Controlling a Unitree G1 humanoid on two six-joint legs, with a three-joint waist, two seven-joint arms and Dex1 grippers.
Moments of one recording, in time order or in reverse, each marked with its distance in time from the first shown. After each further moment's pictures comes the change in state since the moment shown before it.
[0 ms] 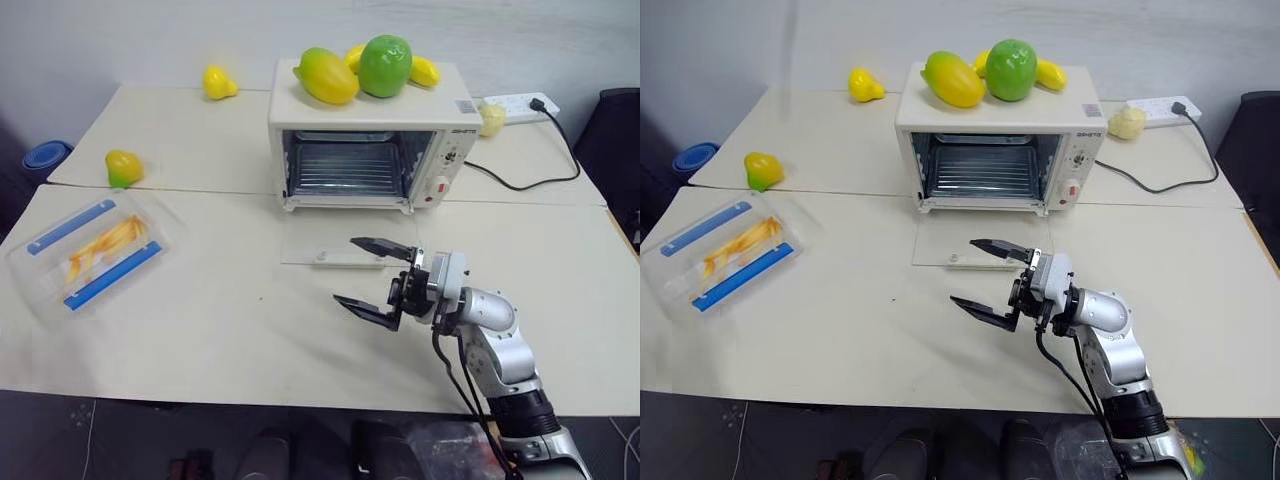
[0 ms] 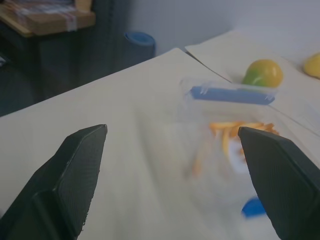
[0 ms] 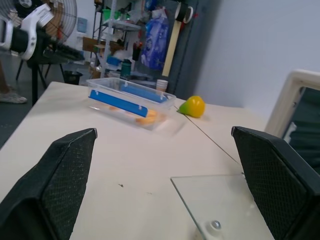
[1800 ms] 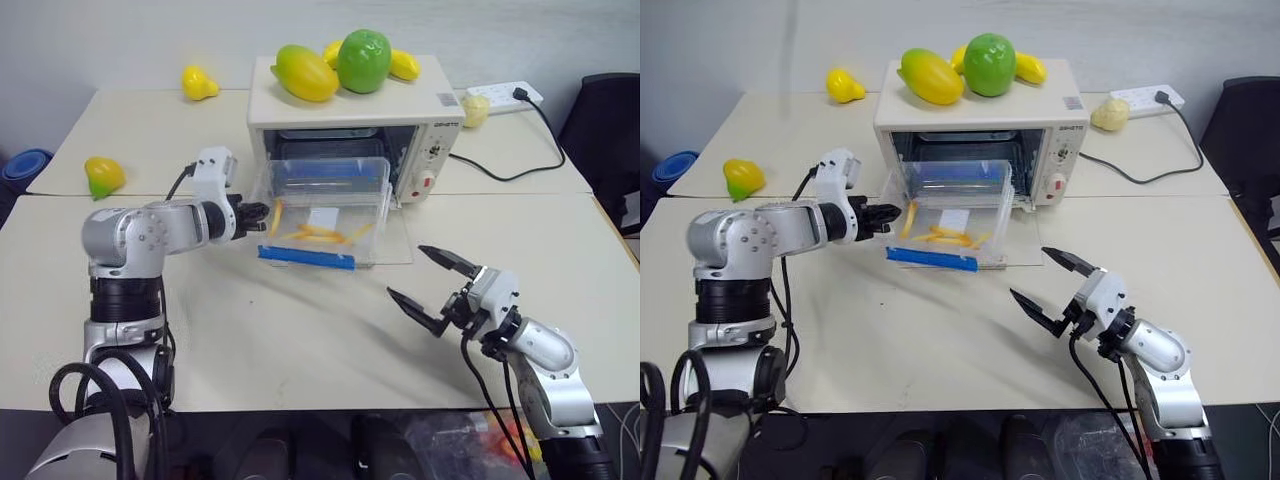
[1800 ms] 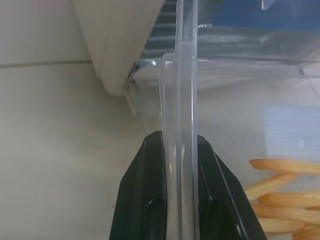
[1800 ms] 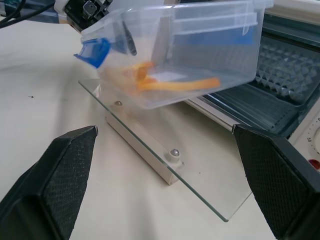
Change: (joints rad) left arm -1.142 -0.229 -0.857 0.266 0.436 0.658 -0.144; right arm 0.262 -0.127 -0.163 -0.102 -0.083 -0.005 -0.261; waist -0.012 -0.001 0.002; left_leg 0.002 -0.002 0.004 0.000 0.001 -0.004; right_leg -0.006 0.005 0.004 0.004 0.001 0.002
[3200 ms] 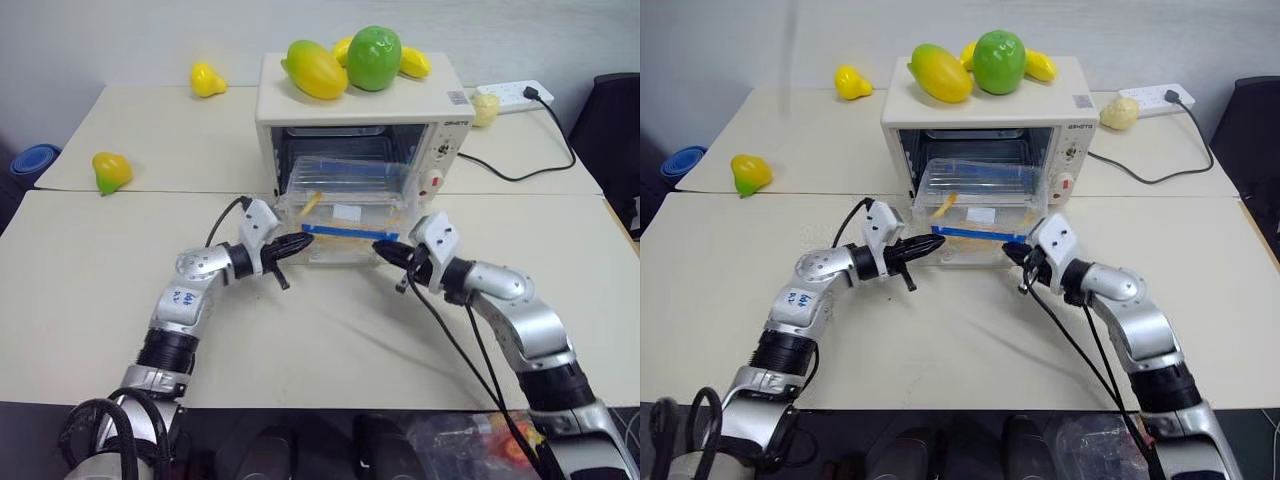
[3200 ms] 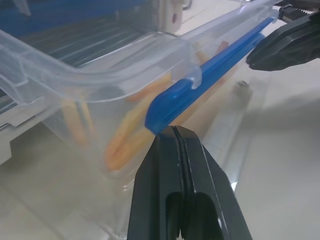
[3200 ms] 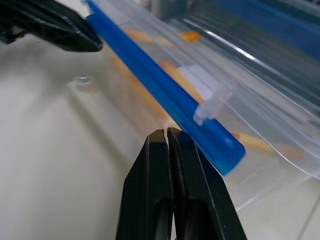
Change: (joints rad) left arm 0.277 -0.091 -0.233 0.136 0.413 -1.042 -0.680; right arm -0.430 -0.047 0.185 0.145 -0.078 0.515 -0.124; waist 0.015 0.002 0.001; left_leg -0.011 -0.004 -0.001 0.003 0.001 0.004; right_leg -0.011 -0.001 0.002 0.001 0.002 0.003
